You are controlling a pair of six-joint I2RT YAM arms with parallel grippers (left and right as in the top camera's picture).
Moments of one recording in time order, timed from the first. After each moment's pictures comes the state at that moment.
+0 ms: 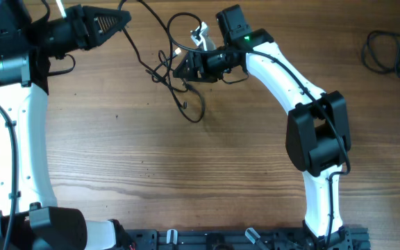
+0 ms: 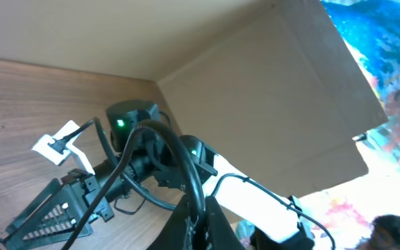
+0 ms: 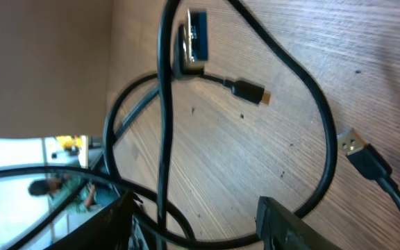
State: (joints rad) left arm 0.20 1.58 1.62 -0.49 1.33 -0.53; right arm 0.42 2.24 1.87 -0.72 -0.91 0.32
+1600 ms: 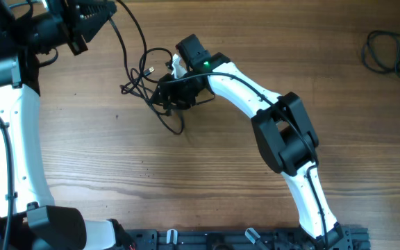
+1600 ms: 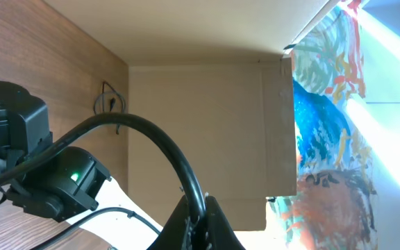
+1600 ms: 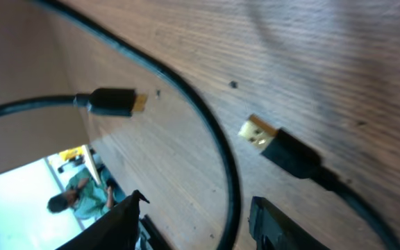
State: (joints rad) left arm 0.25 1.58 1.62 -0.35 1.36 -1.19; right arm 0.61 2.37 1.86 -0.63 -0.81 0.68
